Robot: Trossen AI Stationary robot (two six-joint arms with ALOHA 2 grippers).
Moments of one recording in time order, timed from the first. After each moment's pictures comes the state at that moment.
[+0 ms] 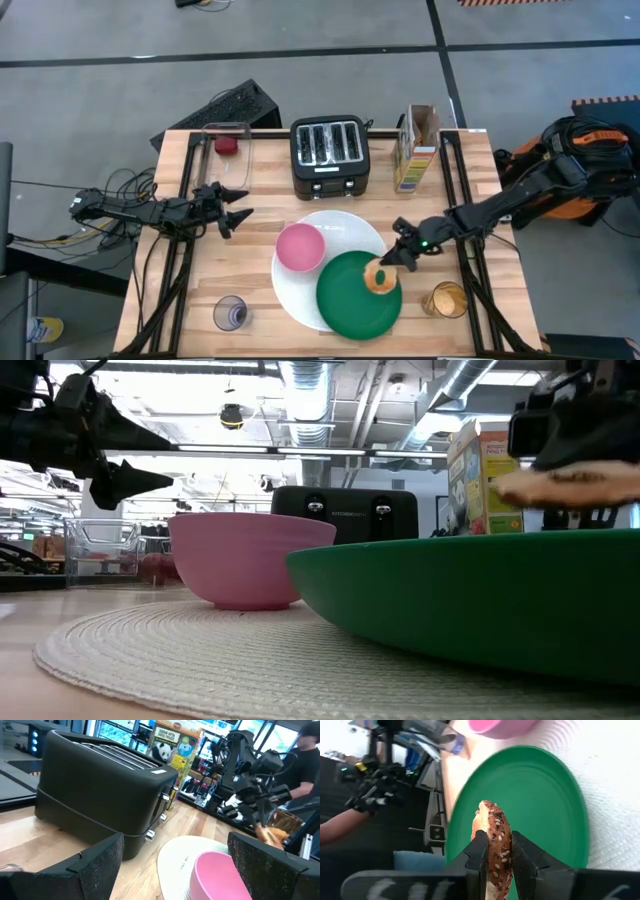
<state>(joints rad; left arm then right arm) -0.16 0.14 0.02 0.05 -0.50 -0.41 0.35 1.02 0.31 0.25 -0.05 1.09</state>
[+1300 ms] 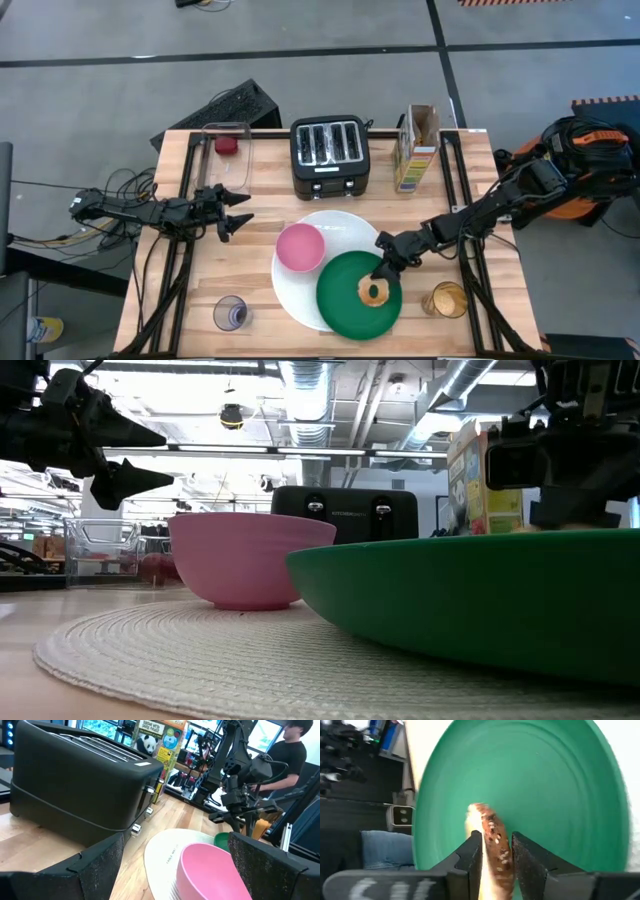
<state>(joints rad) -0.16 0.14 0.02 0.04 -0.42 -0.41 0.37 1.36 0.44 0.28 -0.13 1.06</state>
